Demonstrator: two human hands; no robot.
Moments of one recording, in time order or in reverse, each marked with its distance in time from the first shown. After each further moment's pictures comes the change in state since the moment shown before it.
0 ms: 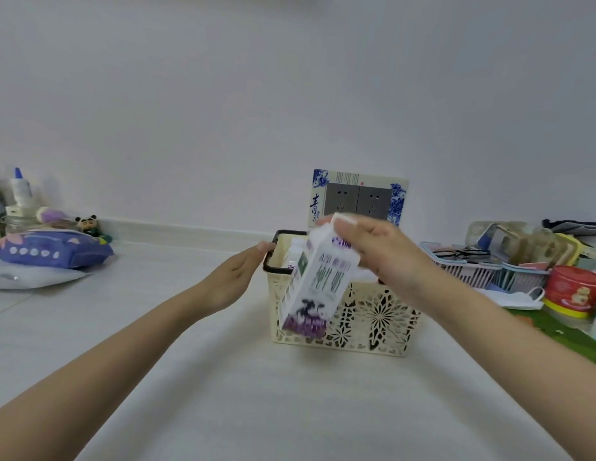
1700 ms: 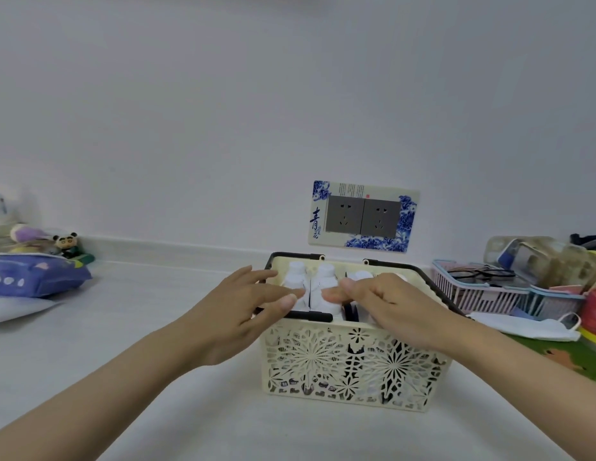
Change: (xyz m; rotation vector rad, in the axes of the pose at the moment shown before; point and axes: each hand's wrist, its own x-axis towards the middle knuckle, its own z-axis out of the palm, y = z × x) left_hand 0.020 0.014 0.003 0.521 -0.109 0.257; right_hand 0.031 0.065 -0.036 -0.517 -0.157 0.172
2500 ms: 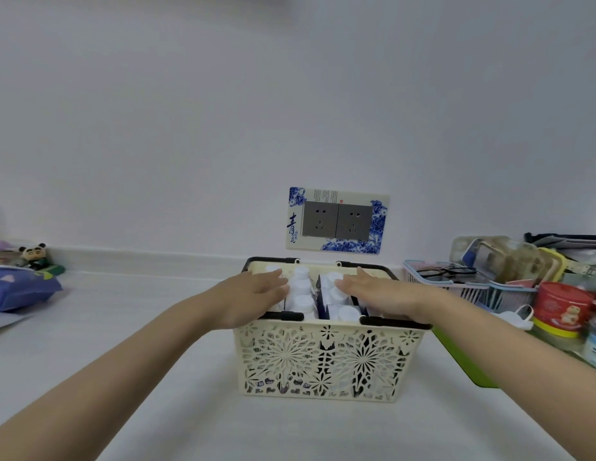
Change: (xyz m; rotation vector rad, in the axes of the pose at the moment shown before) left_hand 0.049 0.012 0.007 -0.036 -0.233 -0.272; right_hand 0.007 0.013 -0.034 -0.094 -0.135 0.445
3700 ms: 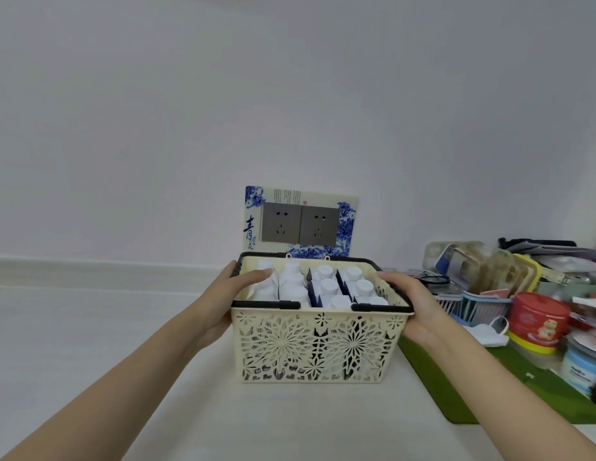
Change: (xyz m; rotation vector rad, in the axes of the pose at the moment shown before) left_hand 0.099 0.019 0.041 -1.317 0.181 -0.136; right_hand 0.050 0.122 -0.037 1.308 0.365 0.004
